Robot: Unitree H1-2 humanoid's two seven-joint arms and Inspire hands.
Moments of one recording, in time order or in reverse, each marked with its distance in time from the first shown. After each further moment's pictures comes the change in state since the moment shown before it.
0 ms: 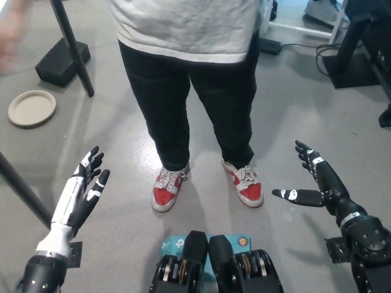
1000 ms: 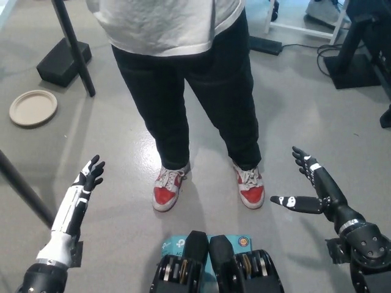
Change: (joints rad) left_arm 0.016 -0.001 0.000 0.027 -0.054 -0.022 -0.024; right_arm 0.018 -0.004 0.024 0.018 0.004 -0.041 0.001
